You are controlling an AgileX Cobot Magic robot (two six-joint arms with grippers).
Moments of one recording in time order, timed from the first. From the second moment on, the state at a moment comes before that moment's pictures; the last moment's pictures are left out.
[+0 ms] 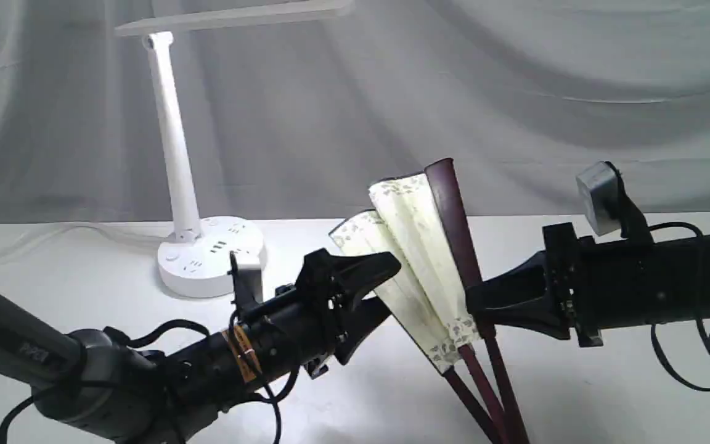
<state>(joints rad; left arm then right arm) -0.45 2.27 -1.05 0.56 -1.21 -1.62 -0.19 1.88 -1.02 1.43 1.21 -1.13</state>
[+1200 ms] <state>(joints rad) -0.45 2.27 -1.10 0.61 -1.22 -1.80 -0.19 1.89 -1.02 1.45 1.21 -1.13</state>
